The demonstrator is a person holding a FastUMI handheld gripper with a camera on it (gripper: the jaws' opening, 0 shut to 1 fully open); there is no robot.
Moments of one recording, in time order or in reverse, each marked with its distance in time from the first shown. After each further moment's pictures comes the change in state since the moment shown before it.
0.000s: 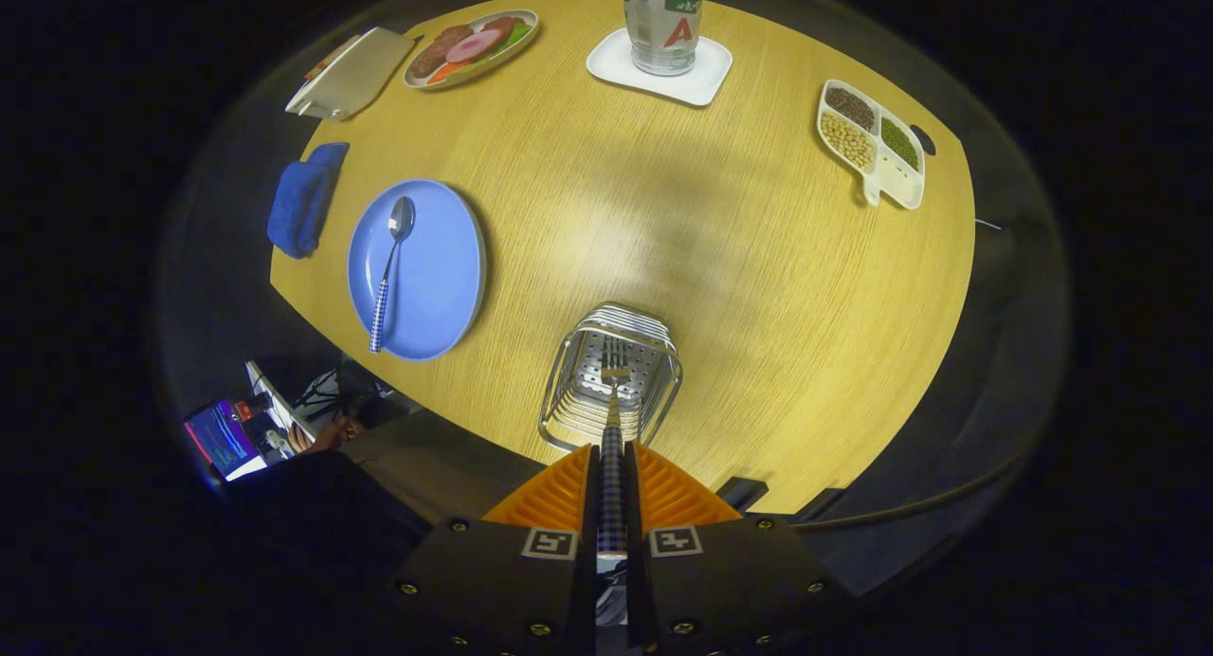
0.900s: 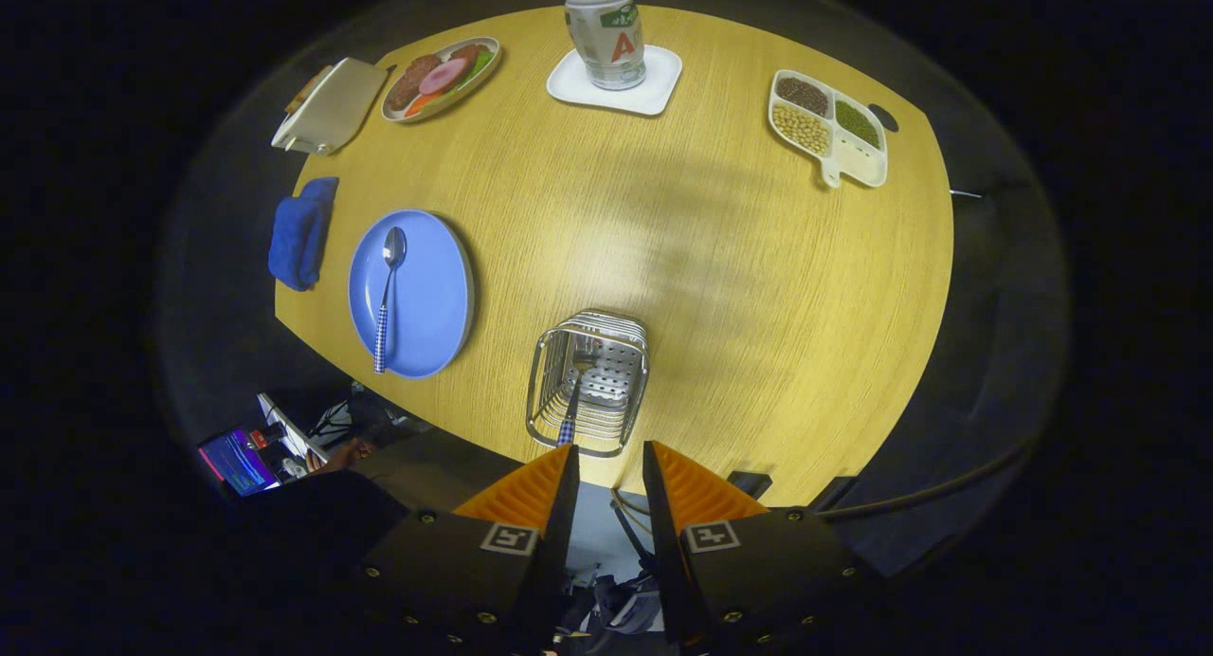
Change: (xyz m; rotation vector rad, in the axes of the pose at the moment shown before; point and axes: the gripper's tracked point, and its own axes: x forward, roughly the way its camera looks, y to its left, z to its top) arm -0.026 -0.007 -0.018 0.120 -0.092 0.036
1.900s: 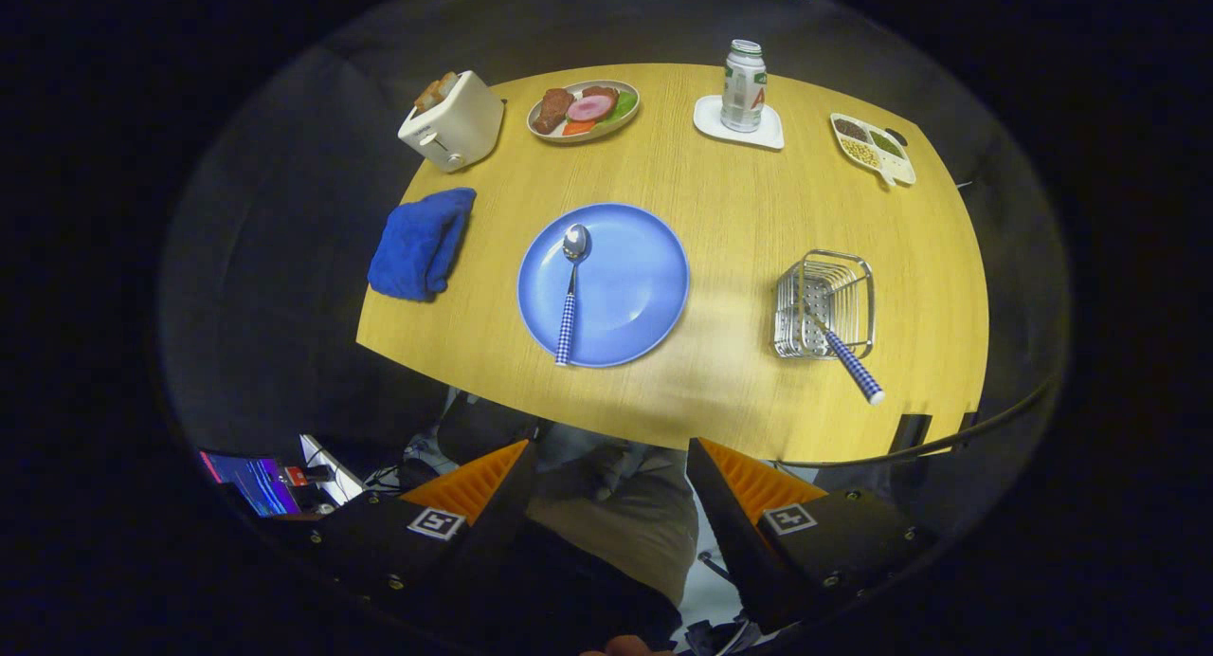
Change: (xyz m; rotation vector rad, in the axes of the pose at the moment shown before) arm 0.031 0.235 -0.065 0.038 -0.315 0.113
